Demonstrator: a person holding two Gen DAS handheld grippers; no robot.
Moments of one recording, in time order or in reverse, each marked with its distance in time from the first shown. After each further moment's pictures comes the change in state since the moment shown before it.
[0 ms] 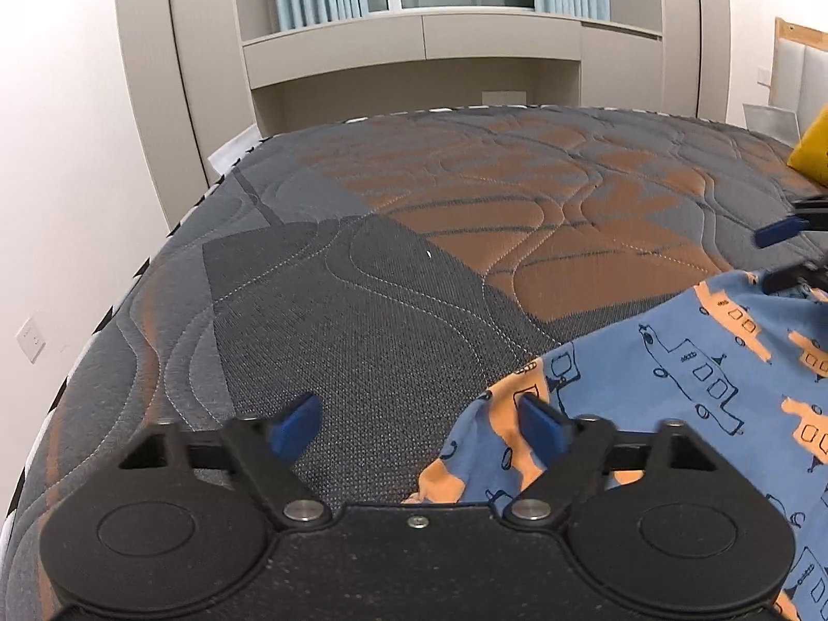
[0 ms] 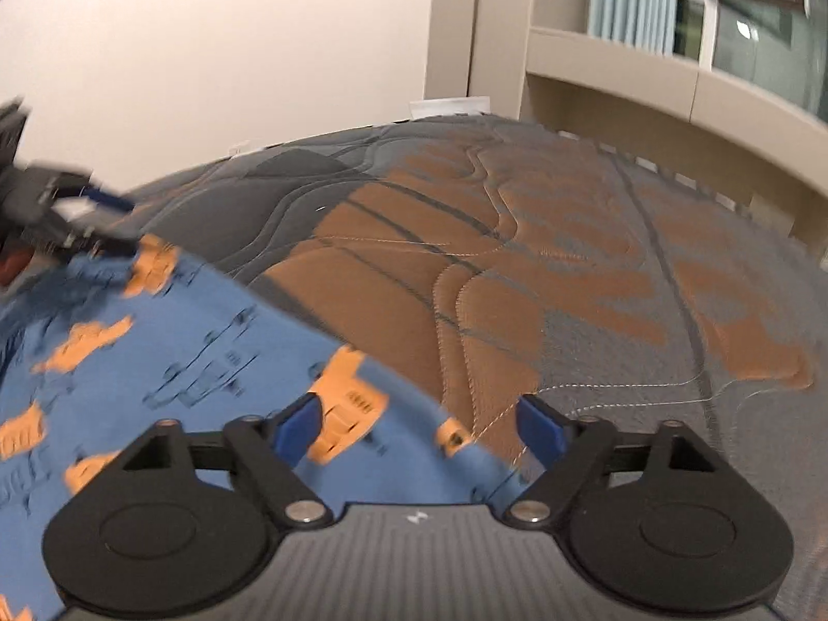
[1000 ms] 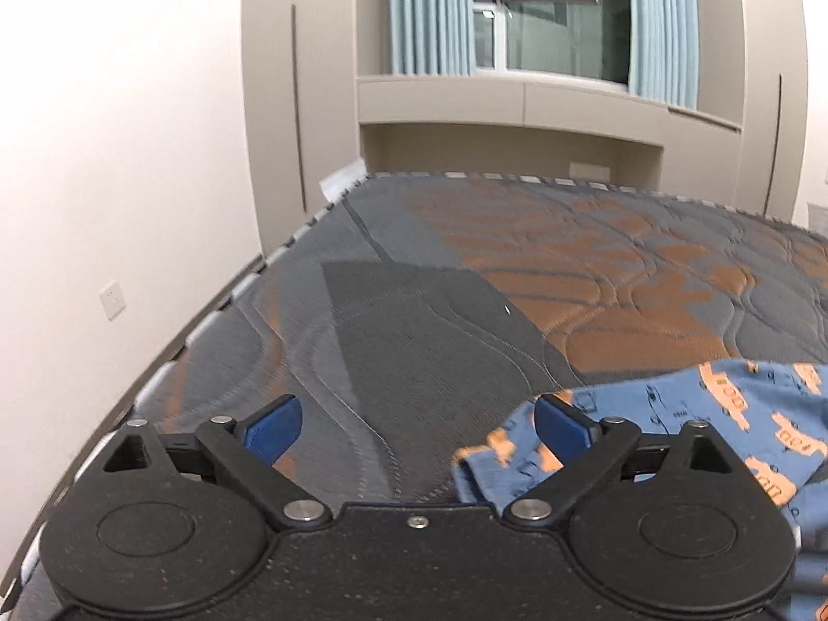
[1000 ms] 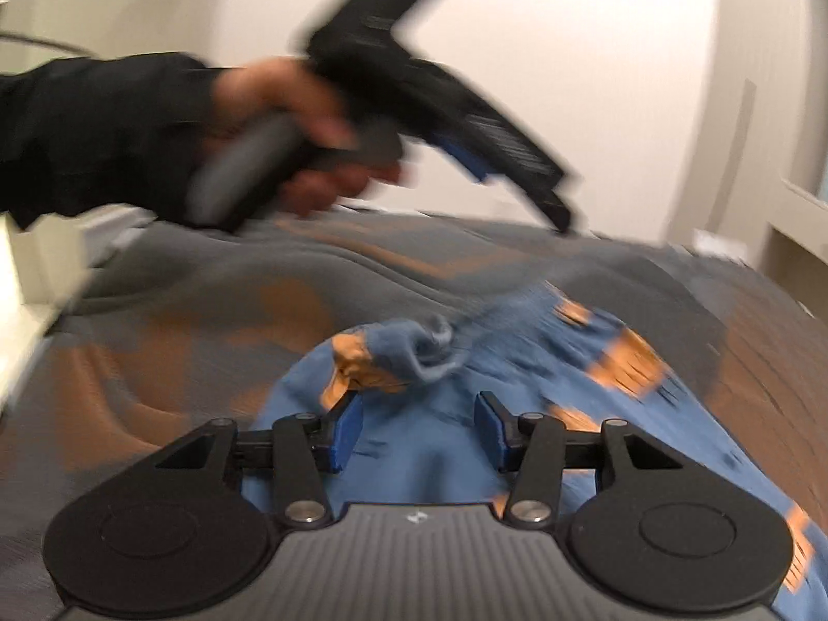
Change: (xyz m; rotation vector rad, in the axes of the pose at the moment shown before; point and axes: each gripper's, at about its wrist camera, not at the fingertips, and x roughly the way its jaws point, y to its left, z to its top) left arm -0.110 0.020 -0.014 -0.211 -0.135 0.169; right arm -0.033 0.292 -0.033 -0.458 -0.167 0.371
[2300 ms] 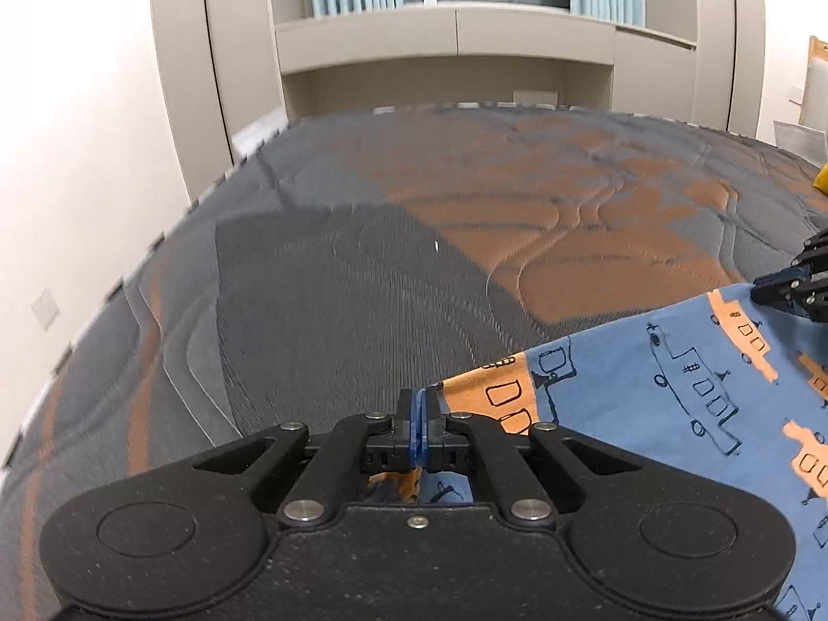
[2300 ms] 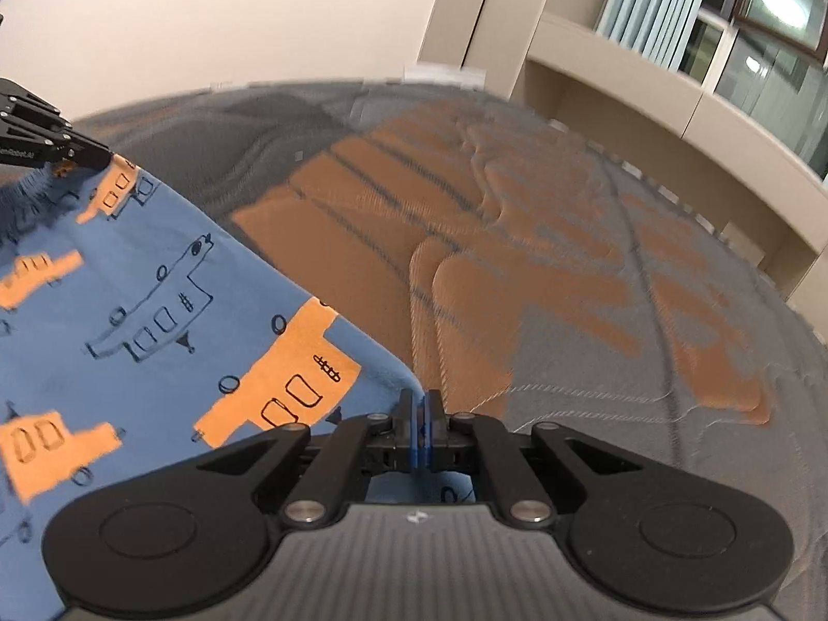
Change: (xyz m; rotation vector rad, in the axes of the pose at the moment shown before) left arm 0.113 -0.057 -0.005 0.124 0.159 -0.108; right arm -0.051 -0.257 -0.098 0.300 0.331 -0.477
